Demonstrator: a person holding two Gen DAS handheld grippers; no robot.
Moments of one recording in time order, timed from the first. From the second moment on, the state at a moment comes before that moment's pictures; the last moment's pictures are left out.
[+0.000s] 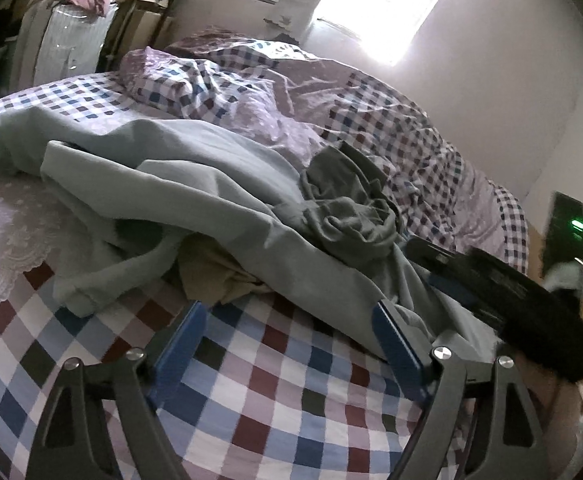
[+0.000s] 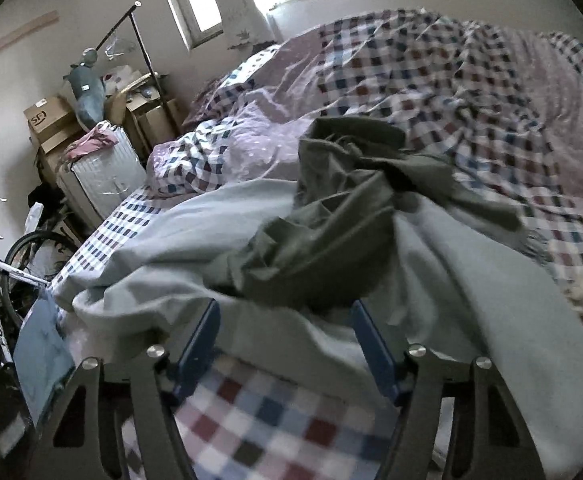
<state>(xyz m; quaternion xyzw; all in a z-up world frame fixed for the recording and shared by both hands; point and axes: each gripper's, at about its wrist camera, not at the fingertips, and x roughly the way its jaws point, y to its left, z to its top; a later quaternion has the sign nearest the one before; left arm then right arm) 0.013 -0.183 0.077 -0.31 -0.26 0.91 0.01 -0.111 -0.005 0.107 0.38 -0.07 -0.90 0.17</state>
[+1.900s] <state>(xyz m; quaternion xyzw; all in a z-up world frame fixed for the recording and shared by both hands) 0.016 -0.121 0.057 -0.37 -0.29 0.84 0.26 0.106 0.112 0.078 0.33 0.03 -0.94 0.12</state>
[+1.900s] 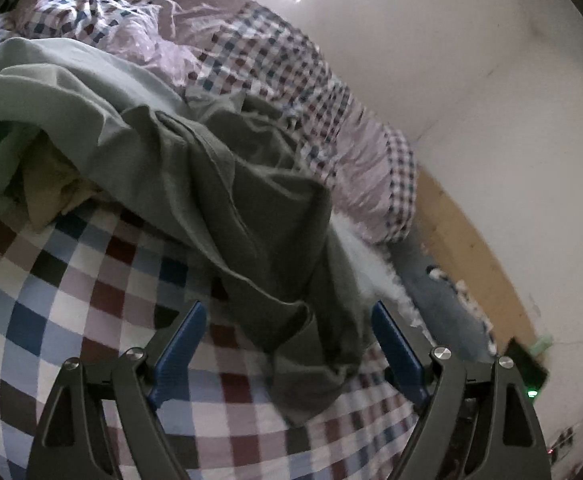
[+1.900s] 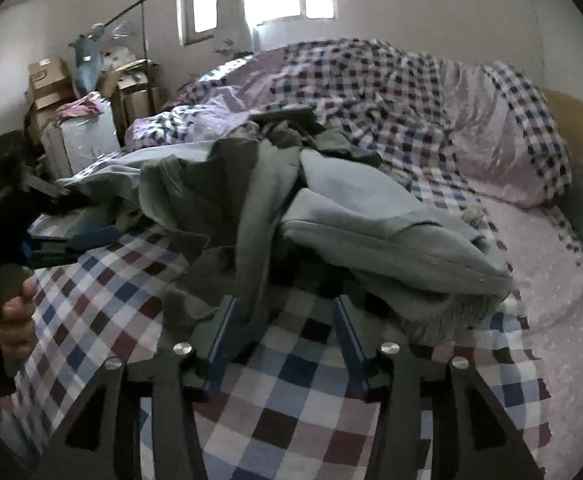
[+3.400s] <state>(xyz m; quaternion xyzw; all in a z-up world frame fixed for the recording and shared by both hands) -0.013 -0.156 0.015 -0.41 -0.40 0.80 0.19 0.192 0.121 0.045 0.39 0.11 -0.89 0.22</state>
